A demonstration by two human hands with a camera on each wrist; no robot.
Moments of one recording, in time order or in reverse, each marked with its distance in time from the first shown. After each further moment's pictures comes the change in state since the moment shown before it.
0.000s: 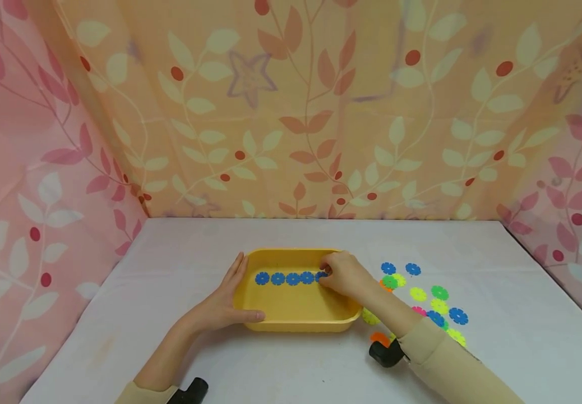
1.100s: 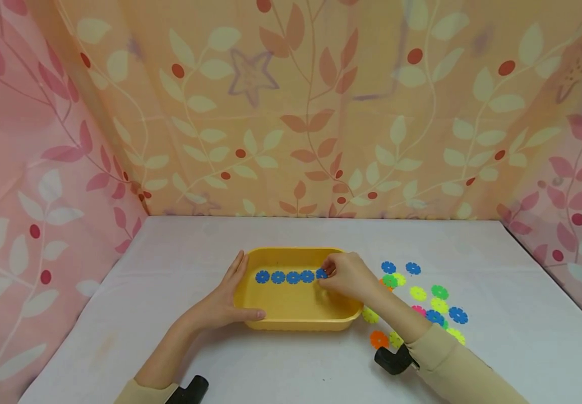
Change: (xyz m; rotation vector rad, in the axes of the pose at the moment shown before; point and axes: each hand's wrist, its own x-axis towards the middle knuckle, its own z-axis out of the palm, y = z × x) left_hand 0.000 0.001 0.000 0.003 -0.001 -0.003; right_hand -0.010 -0.005 -0.005 0.159 0.002 0.129
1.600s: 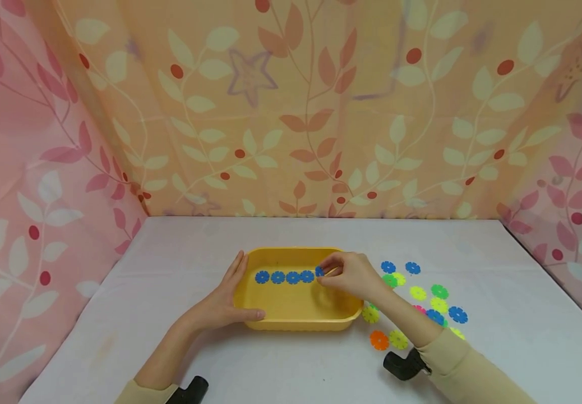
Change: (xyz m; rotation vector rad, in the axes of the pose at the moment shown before) left_hand 0.000 0.000 0.000 -0.005 0.002 0.011; right_hand -0.009 0.009 -0.006 0.238 0.011 -0.065
